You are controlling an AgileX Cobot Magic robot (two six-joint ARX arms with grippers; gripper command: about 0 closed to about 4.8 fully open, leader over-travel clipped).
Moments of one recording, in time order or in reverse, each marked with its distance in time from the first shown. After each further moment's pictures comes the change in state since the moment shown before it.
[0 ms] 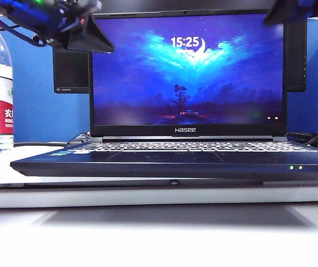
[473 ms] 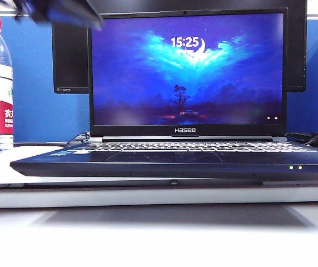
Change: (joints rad) left arm -0.020 -0.212 0.000 -0.244 0.014 -0.073; right arm 0.000 -0.310 0.000 -0.362 -0.023 0.098
